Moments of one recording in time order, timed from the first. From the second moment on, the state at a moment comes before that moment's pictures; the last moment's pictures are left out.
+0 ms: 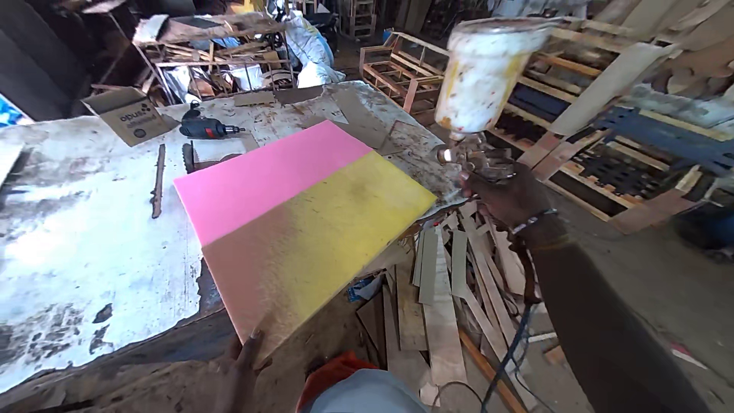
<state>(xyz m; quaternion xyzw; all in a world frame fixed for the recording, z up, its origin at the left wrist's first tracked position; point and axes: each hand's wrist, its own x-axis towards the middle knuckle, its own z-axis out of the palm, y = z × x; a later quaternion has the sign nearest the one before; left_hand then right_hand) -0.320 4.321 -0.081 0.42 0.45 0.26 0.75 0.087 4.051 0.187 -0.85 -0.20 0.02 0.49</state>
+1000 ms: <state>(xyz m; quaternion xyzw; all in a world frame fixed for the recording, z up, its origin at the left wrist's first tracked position) -0.321 4.326 -0.081 0.43 0.44 0.24 0.75 0.071 4.178 0.179 -0.78 -0.30 0.10 0.54</state>
